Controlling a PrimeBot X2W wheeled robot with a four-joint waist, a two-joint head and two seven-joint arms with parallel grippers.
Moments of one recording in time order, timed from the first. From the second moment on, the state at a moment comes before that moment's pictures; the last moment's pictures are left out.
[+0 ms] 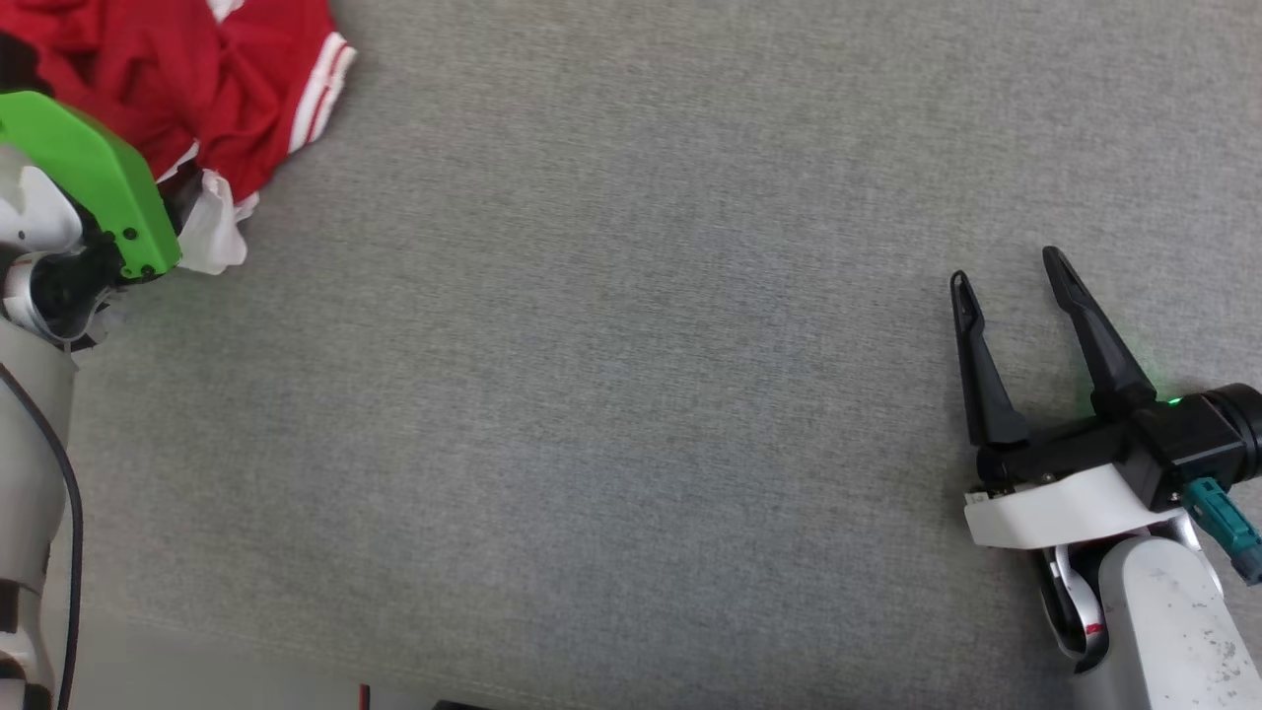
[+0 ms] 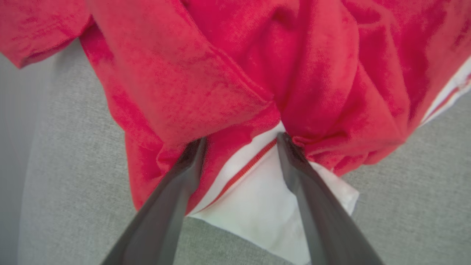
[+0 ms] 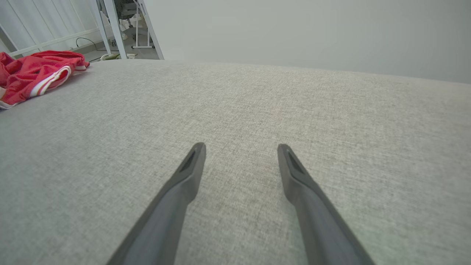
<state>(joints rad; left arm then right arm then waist) -0.95 0.52 -0.26 0.80 -0.70 -0.13 0.51 -0.20 -0.12 0.09 -0.03 0.03 0.13 -0.26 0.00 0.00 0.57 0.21</state>
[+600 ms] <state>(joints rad) -0.88 0.59 -0.34 0.76 -0.78 -0.13 0.34 -0.15 -0.09 0.07 0.05 0.03 0.13 -0.26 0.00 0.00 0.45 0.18</state>
